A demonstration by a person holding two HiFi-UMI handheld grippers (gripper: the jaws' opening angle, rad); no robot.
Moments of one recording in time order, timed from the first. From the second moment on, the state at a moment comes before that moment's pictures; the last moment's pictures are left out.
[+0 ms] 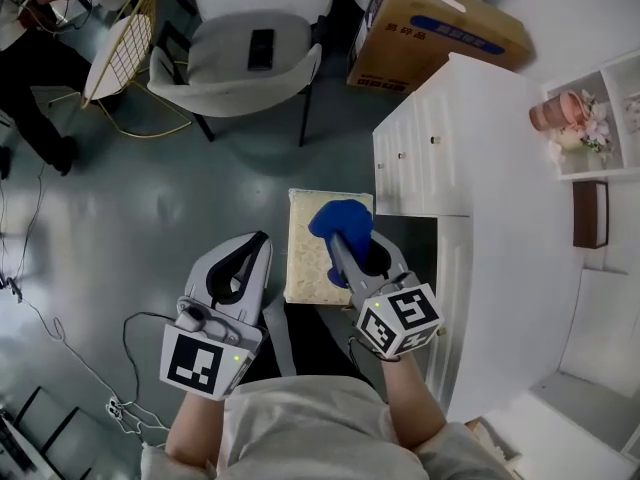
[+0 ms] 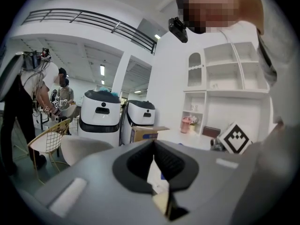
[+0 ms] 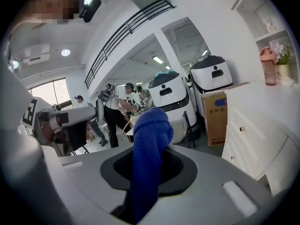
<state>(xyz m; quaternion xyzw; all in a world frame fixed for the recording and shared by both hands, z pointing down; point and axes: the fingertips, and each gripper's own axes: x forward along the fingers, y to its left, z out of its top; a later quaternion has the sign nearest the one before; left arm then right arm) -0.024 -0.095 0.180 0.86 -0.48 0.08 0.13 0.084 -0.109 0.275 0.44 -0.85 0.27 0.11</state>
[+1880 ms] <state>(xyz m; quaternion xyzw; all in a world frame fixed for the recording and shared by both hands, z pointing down) -0.047 -0.095 0.366 0.85 -0.47 0.10 0.21 0.069 -0.111 0.634 0.44 -0.76 0.38 0.31</state>
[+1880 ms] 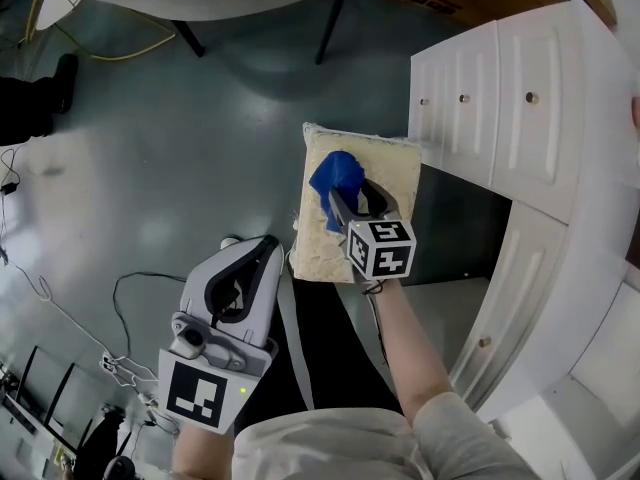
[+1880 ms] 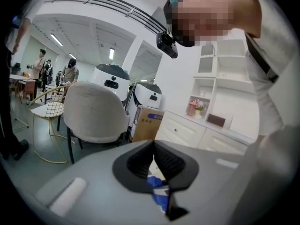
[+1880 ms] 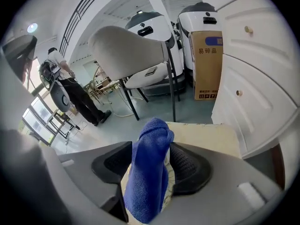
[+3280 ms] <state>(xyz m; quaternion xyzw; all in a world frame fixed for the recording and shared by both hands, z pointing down) -0.044 -0.131 0.385 0.85 -0.46 0.12 0.21 0.057 -0.173 0.674 0.43 -0.75 0.36 0.34</state>
